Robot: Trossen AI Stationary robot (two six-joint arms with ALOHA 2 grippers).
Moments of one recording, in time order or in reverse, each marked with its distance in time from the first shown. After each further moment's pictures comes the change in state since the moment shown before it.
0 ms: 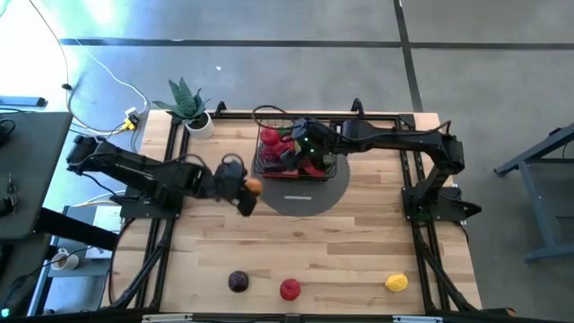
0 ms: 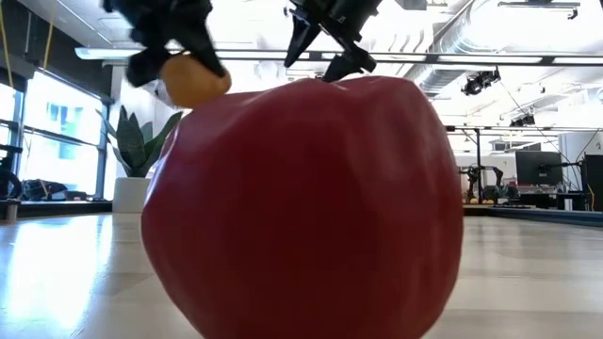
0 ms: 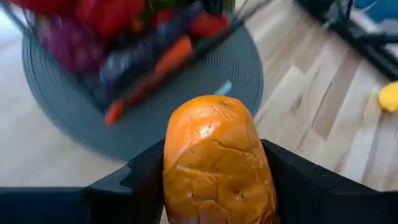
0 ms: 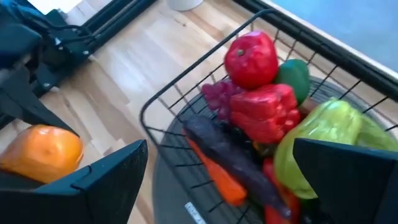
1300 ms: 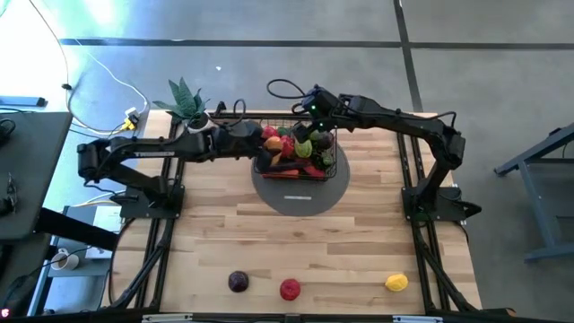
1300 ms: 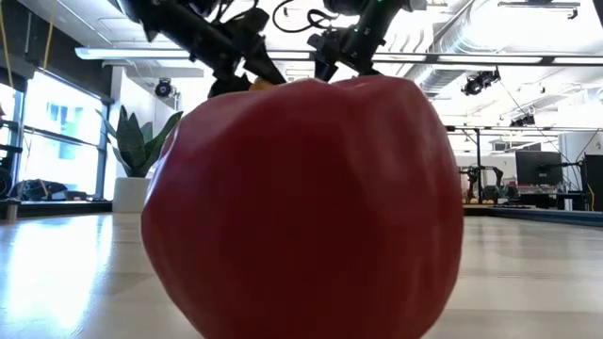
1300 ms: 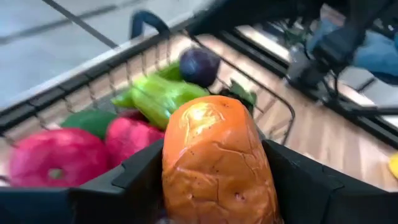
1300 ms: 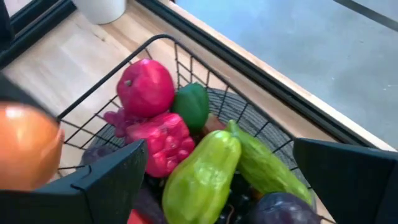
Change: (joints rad) left arm 0.505 0.129 0.000 0.485 0.352 0.486; right arm -0.227 0.000 0.000 -0.053 -0.006 -0.147
